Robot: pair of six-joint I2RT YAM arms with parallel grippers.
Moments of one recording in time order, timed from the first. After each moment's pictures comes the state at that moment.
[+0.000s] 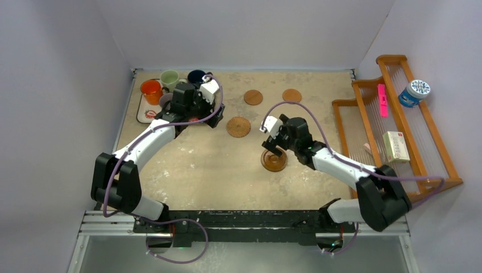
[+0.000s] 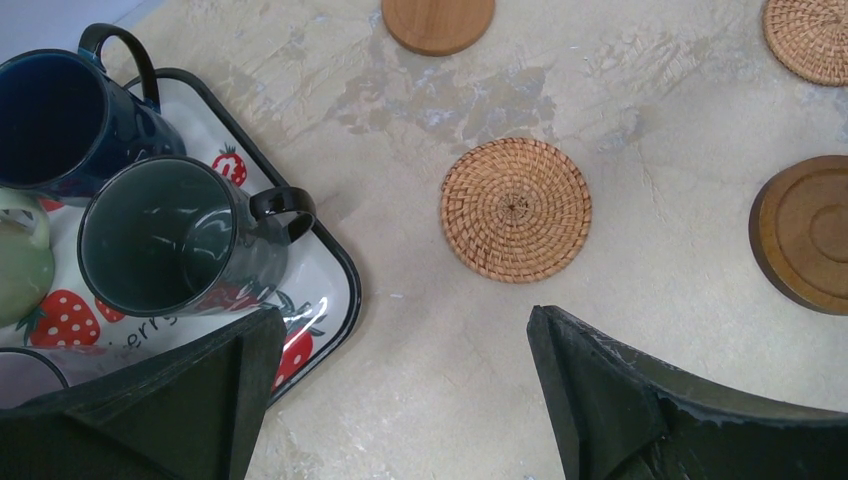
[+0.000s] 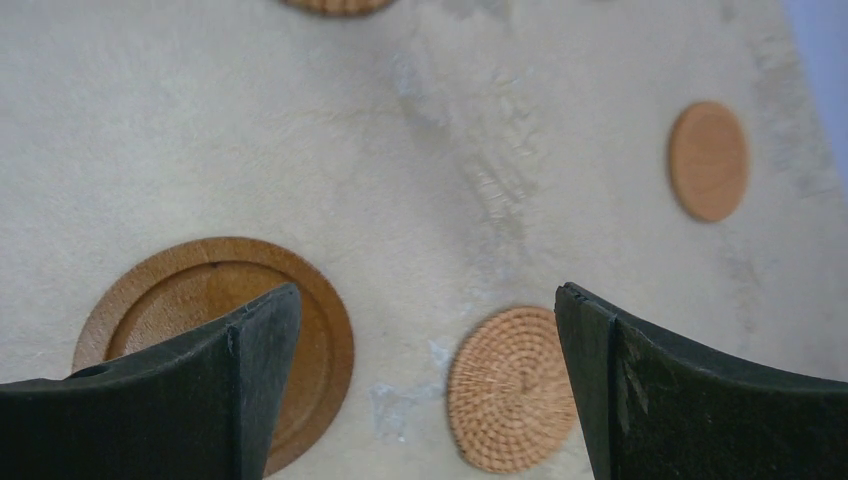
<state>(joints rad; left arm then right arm) -0.34 1.48 1.08 -0.14 0.27 0.24 0.51 1.37 0.64 0.09 -0.07 -0.59</state>
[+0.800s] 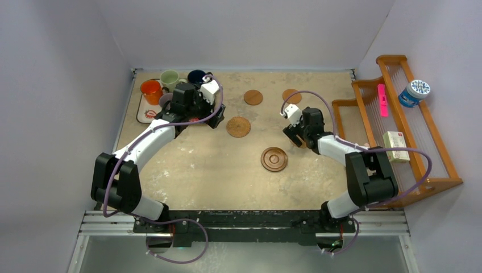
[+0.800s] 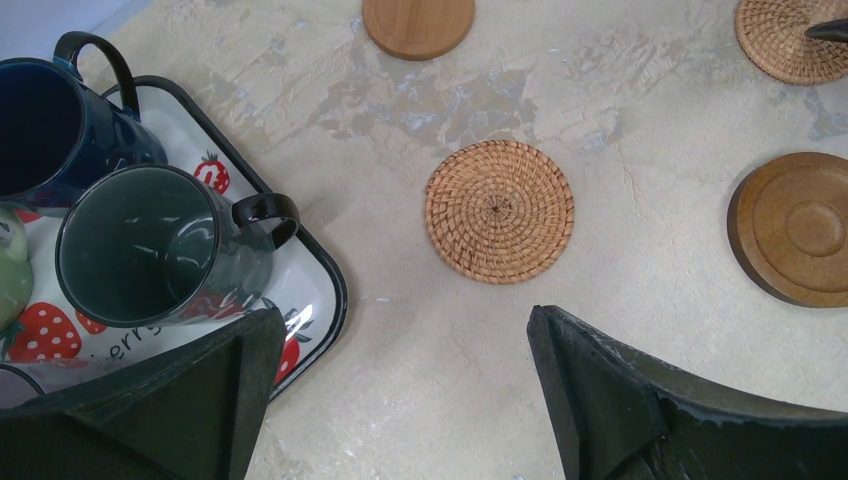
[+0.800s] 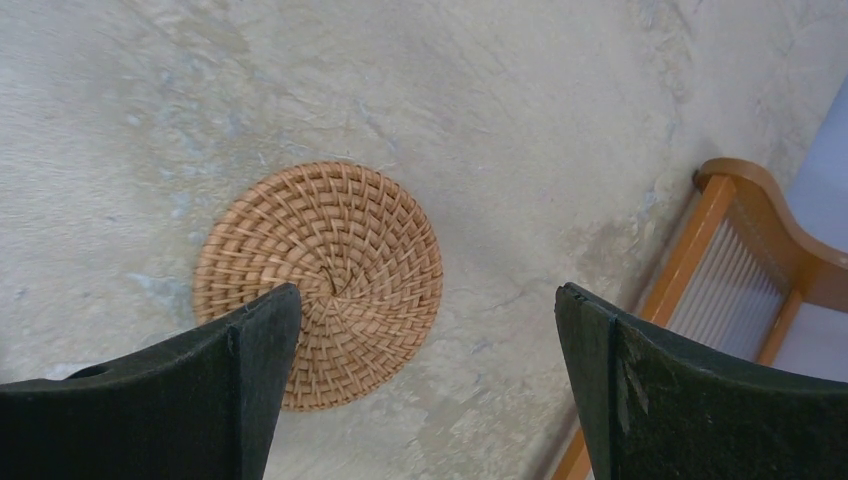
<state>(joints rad) -0.34 1.48 1.08 -0.14 0.30 0.23 0.23 1.51 0.73 0.06 0.10 -0.62</state>
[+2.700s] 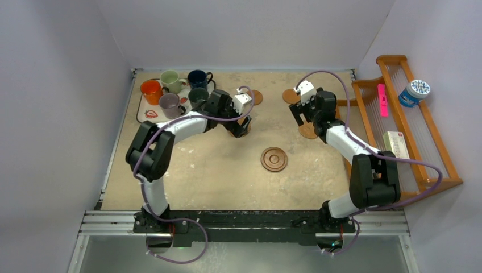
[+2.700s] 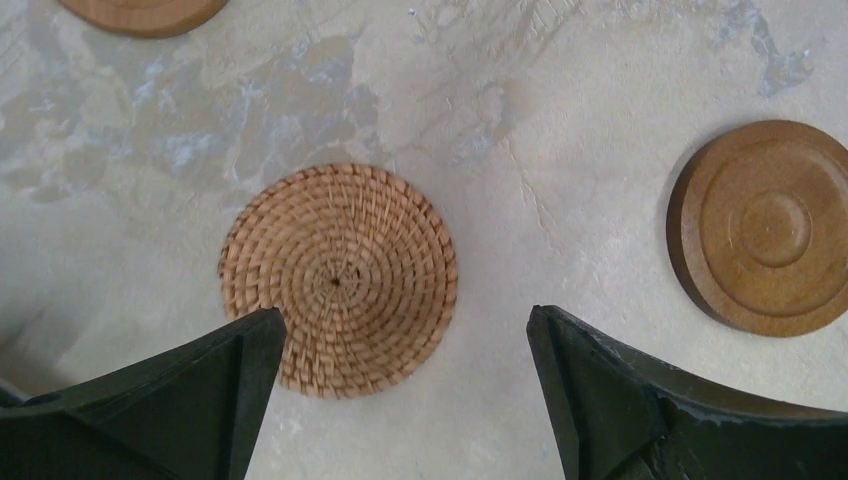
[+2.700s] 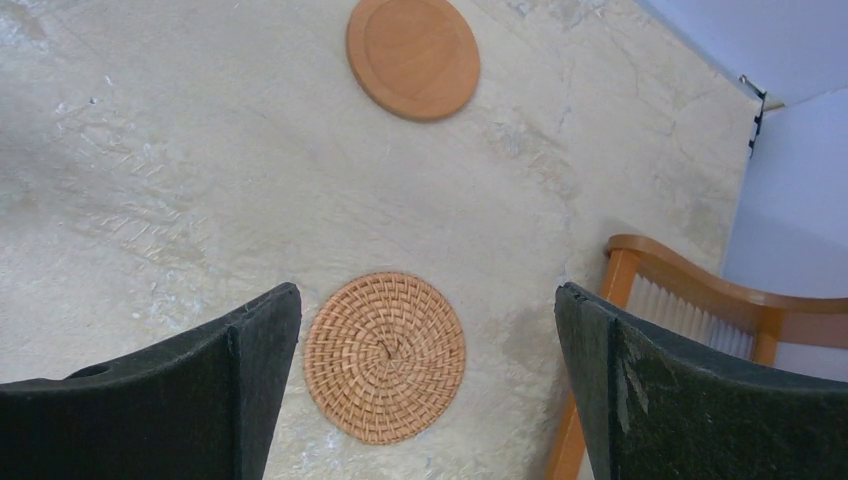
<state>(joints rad) -0.51 1.85 1.22 -0.10 0.35 0.19 0.13 1.50 0.90 0.09 -0.04 -0.46</state>
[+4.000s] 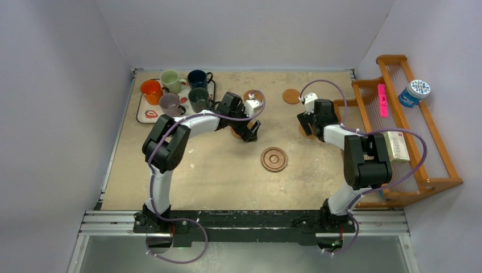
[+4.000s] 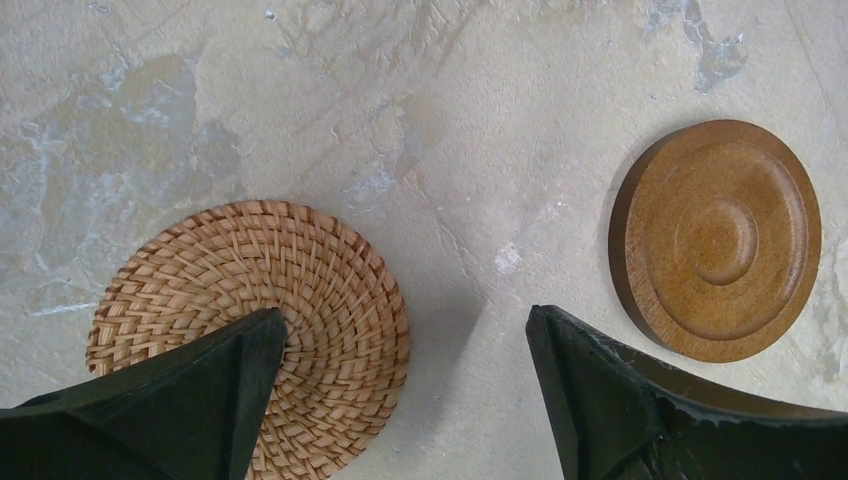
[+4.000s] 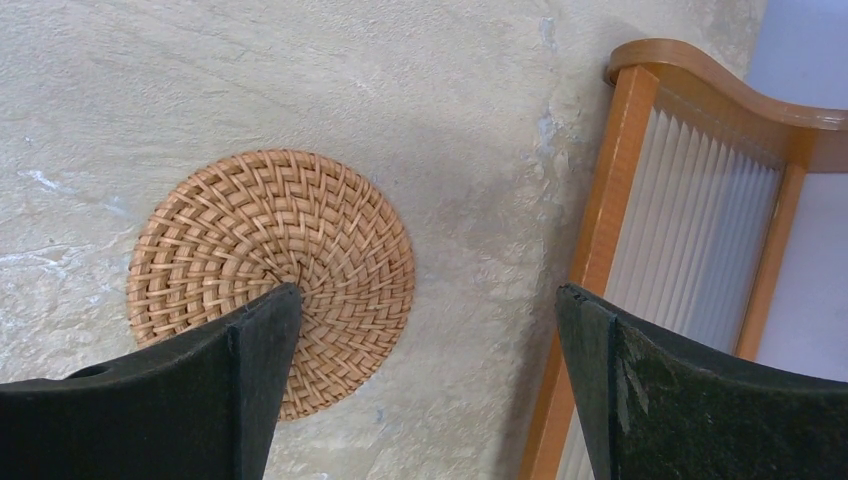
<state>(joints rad) -0.57 2.06 1.38 -0.15 0.48 0.17 0.07 1.69 0.86 0.11 0.21 -0.48</state>
